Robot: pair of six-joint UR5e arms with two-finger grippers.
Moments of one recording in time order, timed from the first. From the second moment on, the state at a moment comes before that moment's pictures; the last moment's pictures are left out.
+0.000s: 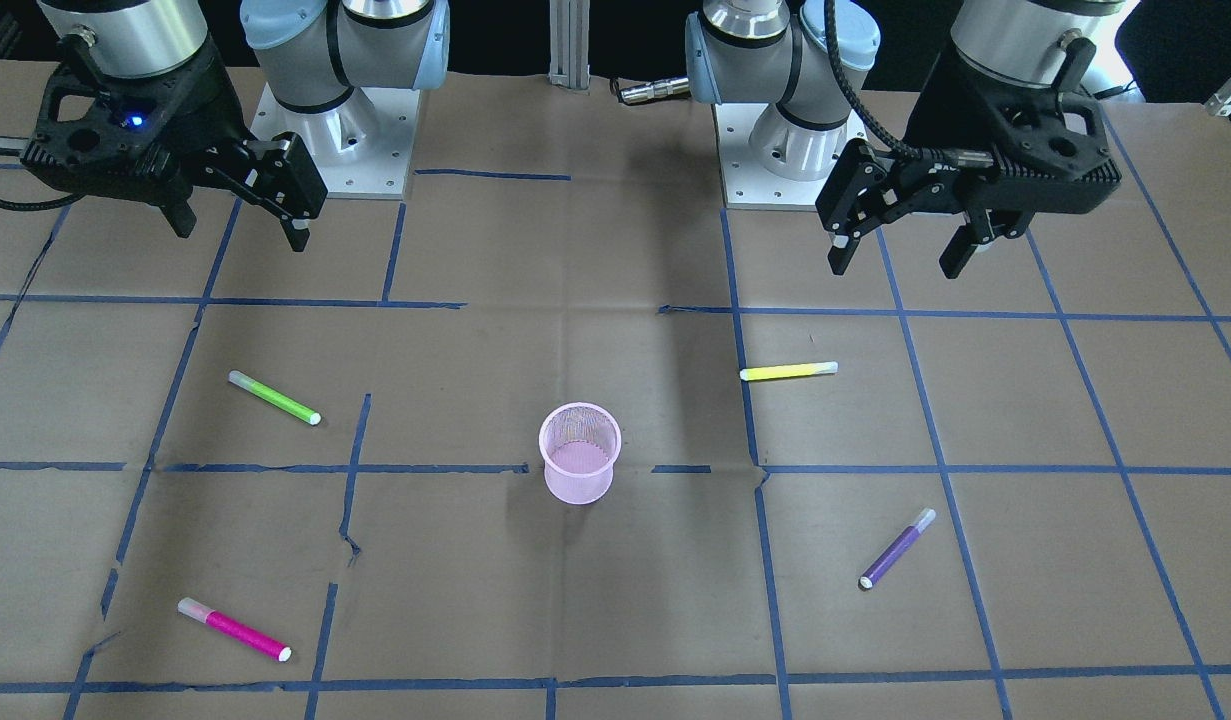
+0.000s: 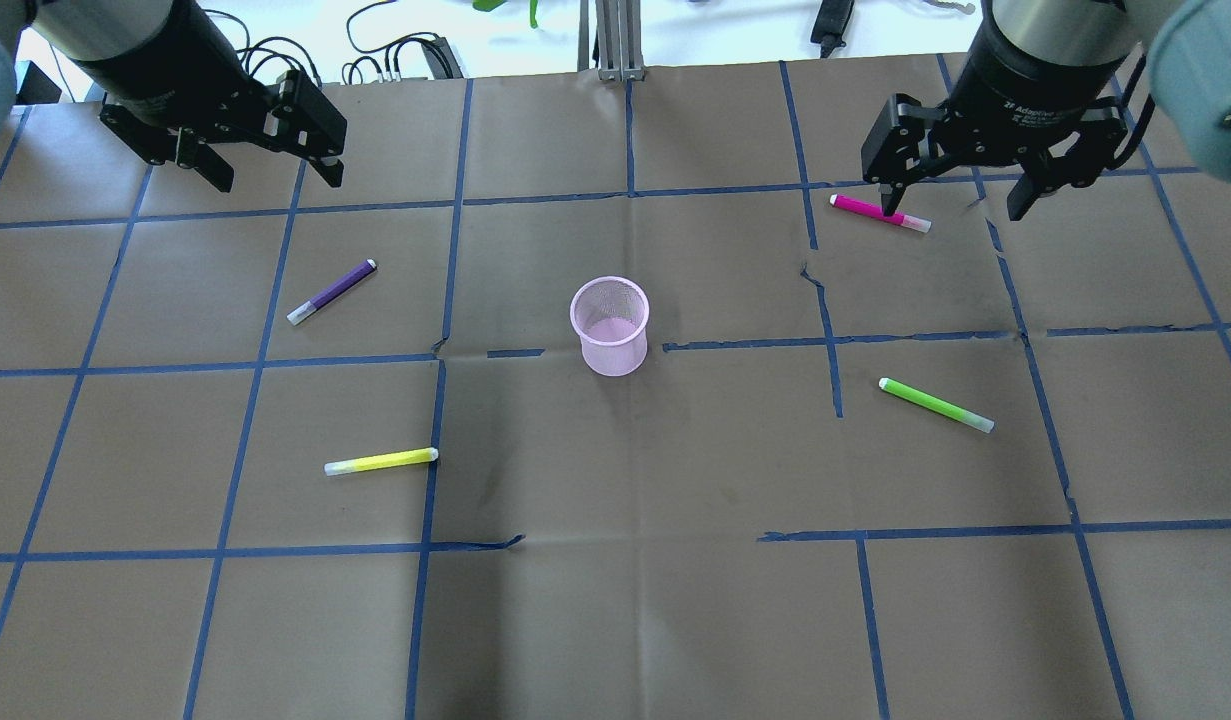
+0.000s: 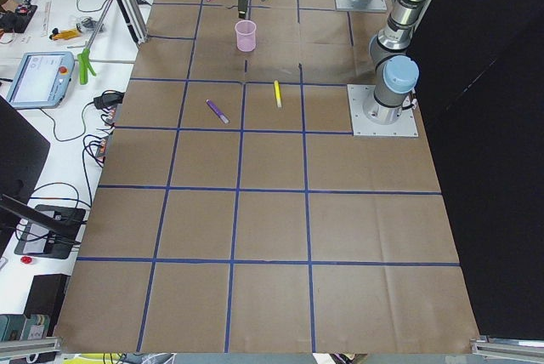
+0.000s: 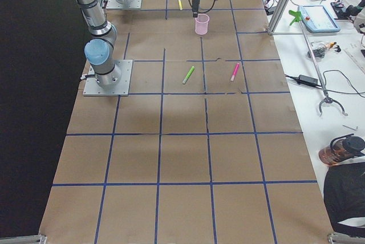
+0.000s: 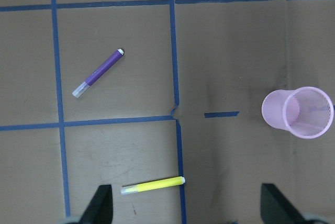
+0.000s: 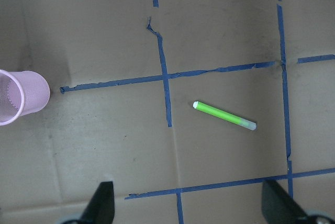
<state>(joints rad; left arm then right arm) -1.50 -1.60 -1.51 -1.51 1.53 0.19 1.57 -1.60 1.55 -1.56 -1.60 0.11</state>
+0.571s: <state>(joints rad) -1.48 -1.67 -1.73 -1.19 1.71 0.43 1.54 -1.56 1.54 -1.59 -1.61 -0.17</state>
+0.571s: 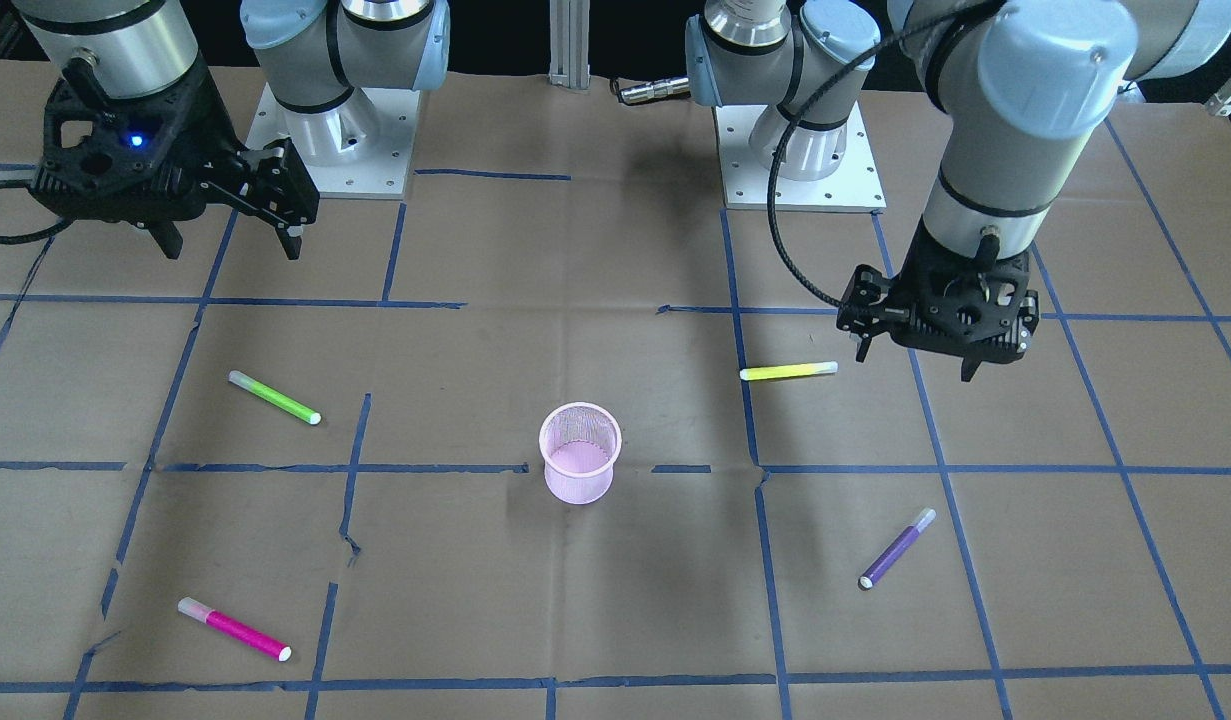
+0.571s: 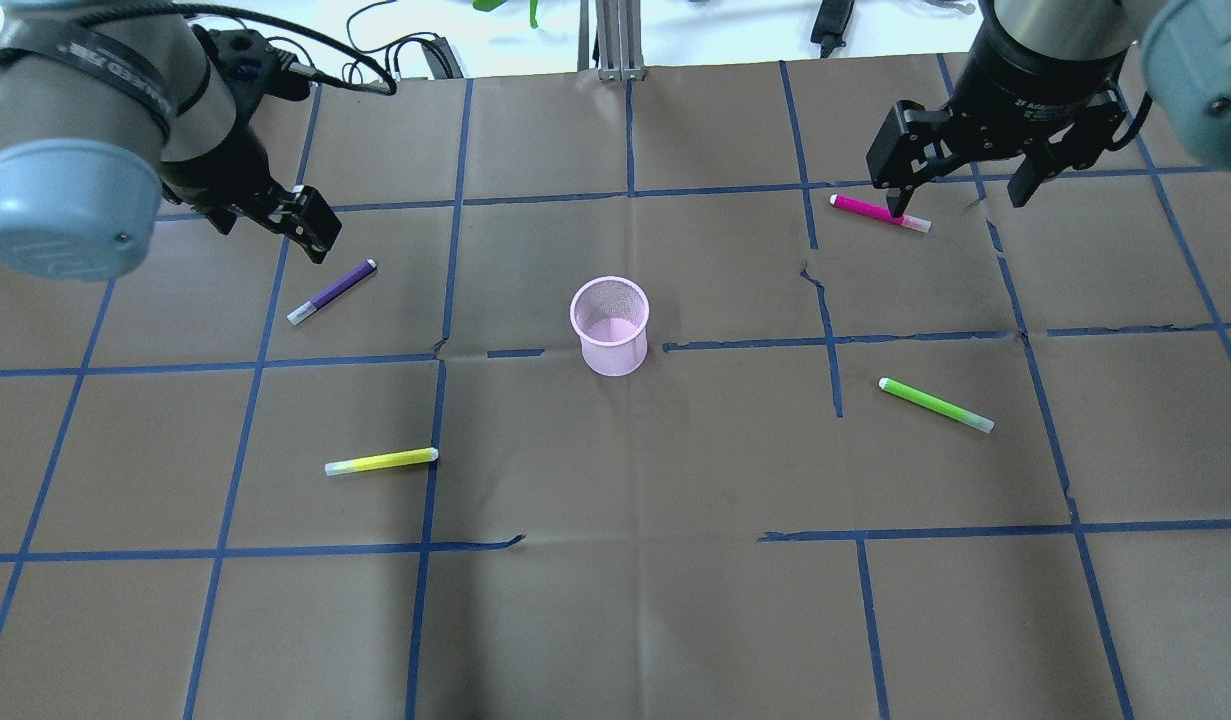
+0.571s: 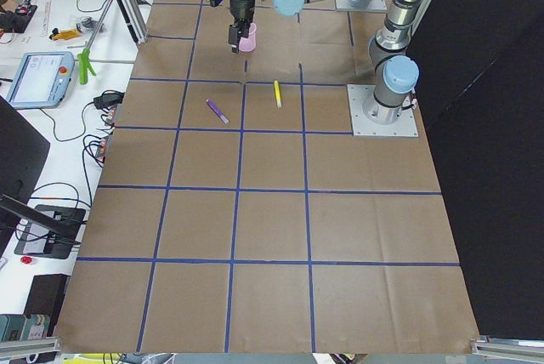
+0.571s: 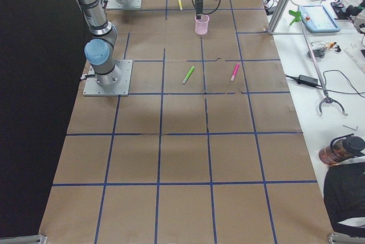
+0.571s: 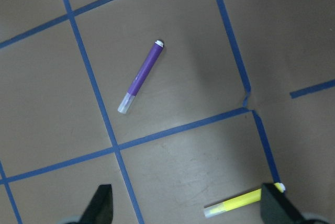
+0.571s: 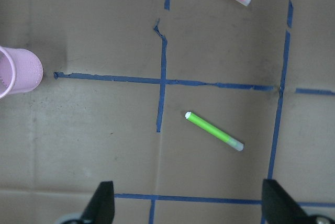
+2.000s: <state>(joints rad) -1.48 -2.24 -1.38 -1.23 1.85 0.76 1.44 -1.04 1.07 -1.65 -1.62 -1.17</state>
